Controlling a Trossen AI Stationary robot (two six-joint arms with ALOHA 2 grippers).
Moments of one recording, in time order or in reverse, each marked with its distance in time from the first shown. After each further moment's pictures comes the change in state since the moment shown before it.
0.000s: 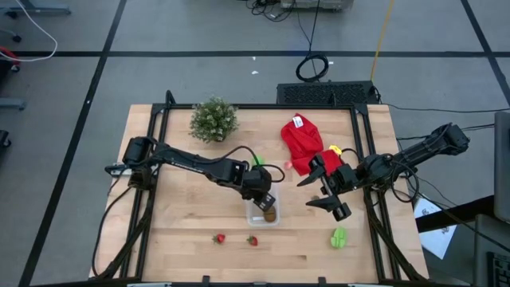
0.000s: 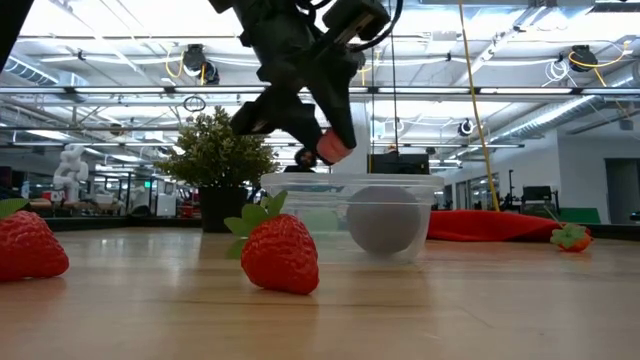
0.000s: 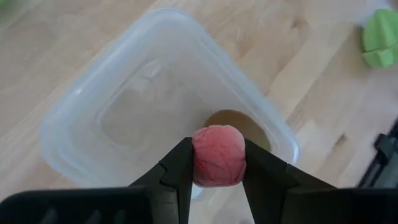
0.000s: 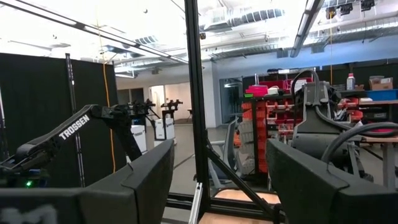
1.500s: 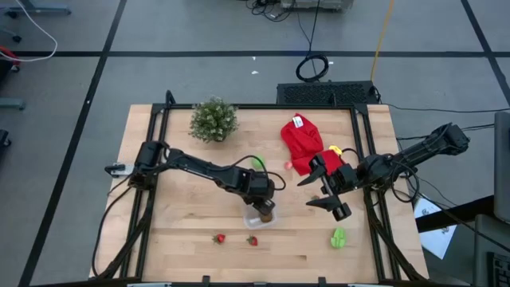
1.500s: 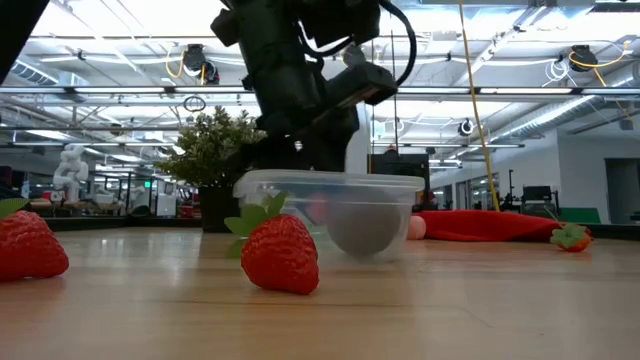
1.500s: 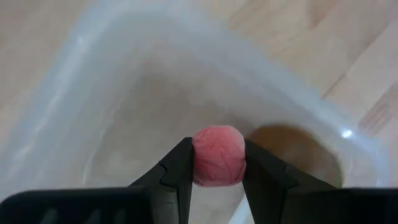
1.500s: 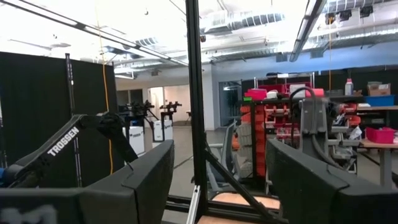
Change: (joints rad) left arm -0.009 0.124 -0.001 0.002 -0.008 -0.021; right arm 0.000 0.000 0.000 0.010 0.001 -0.020
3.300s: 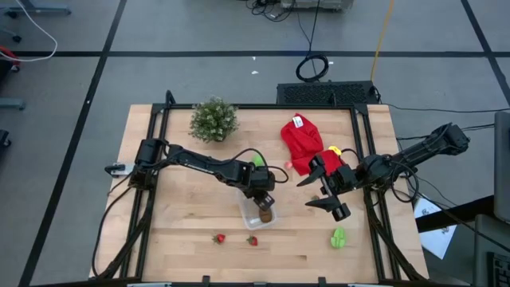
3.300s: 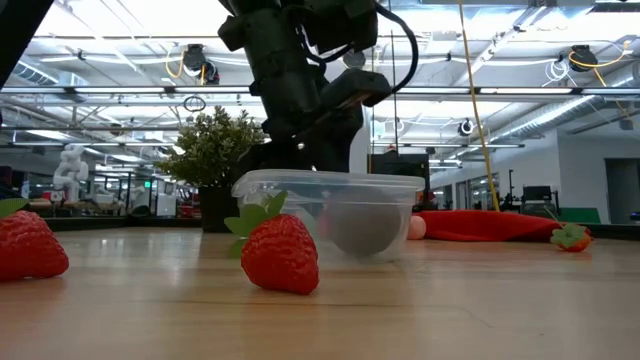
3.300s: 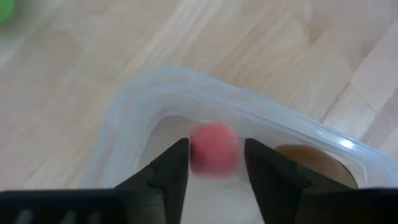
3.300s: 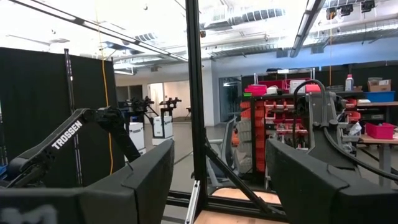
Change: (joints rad) left arm 0.045 -0.011 0.001 -0.011 -0.010 0.164; right arm 0.000 0.000 0.000 -0.018 -0.001 0.001
